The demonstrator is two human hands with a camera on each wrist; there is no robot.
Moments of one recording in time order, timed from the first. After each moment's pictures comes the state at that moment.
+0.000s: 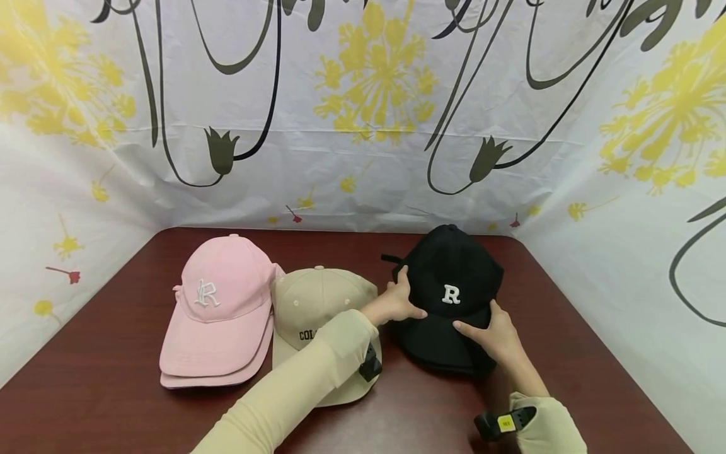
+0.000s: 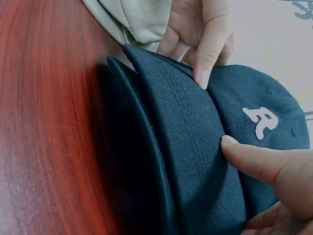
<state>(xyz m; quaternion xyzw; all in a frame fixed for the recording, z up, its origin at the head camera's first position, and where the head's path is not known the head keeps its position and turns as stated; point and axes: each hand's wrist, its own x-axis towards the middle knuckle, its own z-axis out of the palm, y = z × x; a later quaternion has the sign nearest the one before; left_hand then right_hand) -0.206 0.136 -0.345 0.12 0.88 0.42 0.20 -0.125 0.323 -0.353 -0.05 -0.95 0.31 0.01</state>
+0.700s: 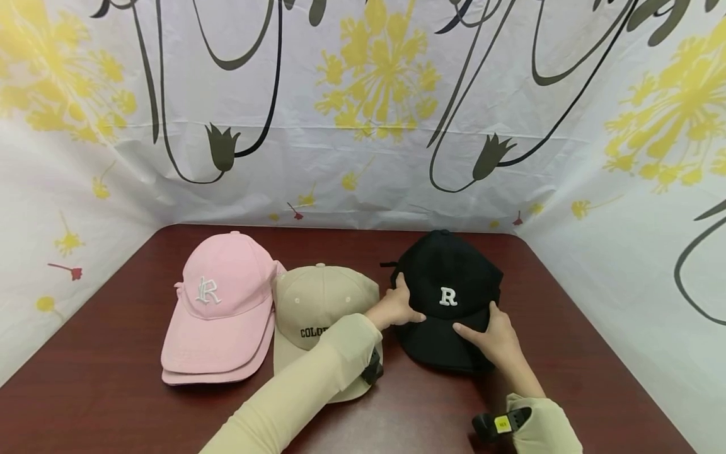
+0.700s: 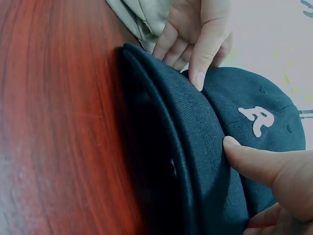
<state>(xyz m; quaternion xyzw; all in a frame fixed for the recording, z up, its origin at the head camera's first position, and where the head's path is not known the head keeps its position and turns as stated) -0.203 0.137 -0.356 0.11 0.90 0.37 0.19 -0.124 0.322 -0.361 -0.08 -0.95 0.30 -0.02</state>
